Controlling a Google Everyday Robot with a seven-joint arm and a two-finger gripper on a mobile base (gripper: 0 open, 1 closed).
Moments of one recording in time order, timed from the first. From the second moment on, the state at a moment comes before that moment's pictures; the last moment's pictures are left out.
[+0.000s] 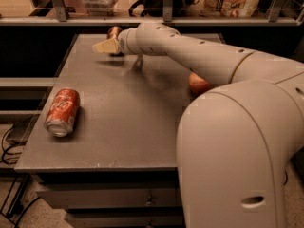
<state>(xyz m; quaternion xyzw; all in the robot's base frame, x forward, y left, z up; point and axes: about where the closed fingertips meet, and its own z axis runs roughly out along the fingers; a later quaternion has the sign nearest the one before) 0.837 0.140 0.856 -0.25 0.80 0.22 0.50</state>
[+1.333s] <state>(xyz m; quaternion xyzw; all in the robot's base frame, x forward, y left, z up) 0.858 0.112 0.851 -0.22 0.81 0.18 0.51</state>
